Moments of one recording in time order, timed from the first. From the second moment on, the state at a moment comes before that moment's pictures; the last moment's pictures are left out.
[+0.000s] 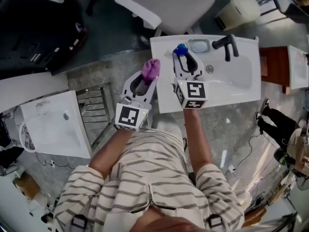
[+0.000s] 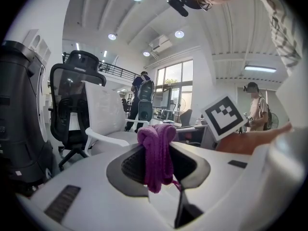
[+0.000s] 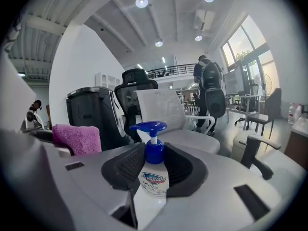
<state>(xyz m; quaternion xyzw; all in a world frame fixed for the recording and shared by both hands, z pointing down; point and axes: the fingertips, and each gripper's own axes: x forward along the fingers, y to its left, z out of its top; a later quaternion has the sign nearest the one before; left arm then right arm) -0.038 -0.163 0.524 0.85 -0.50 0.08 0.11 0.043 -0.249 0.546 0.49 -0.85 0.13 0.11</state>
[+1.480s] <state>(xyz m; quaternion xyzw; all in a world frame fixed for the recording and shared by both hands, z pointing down) 0.001 -0.119 0.445 0.91 -0.41 0.05 0.06 0.053 -0.164 0.415 0.53 -0.84 0.09 0.08</state>
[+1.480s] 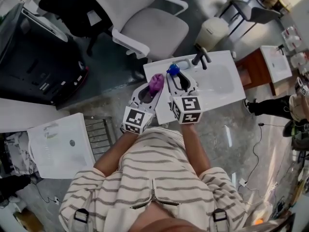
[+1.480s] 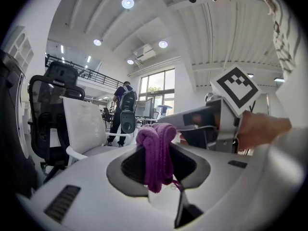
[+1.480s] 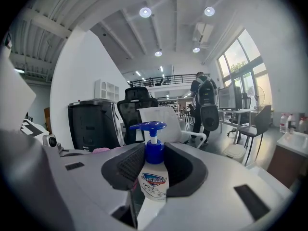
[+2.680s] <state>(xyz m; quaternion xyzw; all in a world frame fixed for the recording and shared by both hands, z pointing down) 0.059 -0.103 0.447 0.95 -0.31 0.06 0.01 0.055 -0.154 0.403 0.53 -0.84 0.08 0.09</state>
